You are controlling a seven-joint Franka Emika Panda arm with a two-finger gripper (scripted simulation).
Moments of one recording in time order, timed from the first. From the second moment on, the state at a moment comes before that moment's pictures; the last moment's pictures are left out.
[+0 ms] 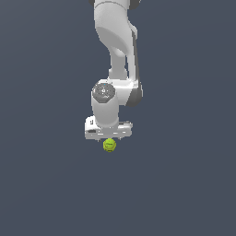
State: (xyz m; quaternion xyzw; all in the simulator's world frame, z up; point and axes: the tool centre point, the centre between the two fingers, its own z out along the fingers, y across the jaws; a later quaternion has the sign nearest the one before) arm 0.025 -0.042 0.095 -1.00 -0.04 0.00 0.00
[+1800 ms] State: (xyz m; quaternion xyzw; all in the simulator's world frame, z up) arm 0.024 -0.045 0.042 -1.00 -0.05 0.00 0.00
